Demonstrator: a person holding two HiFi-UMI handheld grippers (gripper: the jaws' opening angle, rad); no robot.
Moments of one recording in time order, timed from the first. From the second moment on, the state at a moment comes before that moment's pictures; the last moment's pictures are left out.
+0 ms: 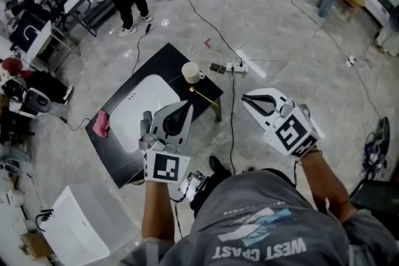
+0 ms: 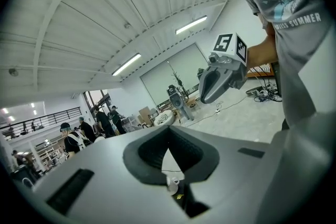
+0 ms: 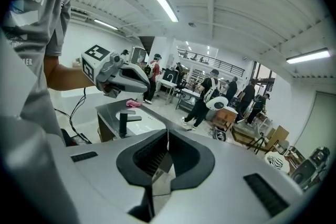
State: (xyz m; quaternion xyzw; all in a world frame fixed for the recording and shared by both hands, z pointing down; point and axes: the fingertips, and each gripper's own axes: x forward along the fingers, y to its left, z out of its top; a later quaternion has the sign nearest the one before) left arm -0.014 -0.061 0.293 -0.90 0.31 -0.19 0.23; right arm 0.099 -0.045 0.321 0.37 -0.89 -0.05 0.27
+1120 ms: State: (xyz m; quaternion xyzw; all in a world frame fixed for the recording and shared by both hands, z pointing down) left arm -0.034 -0.150 0.340 -0.91 0.34 -0.19 0.17; right arm 0.052 -0.145 0.403 0.30 -0.90 -0.01 0.32
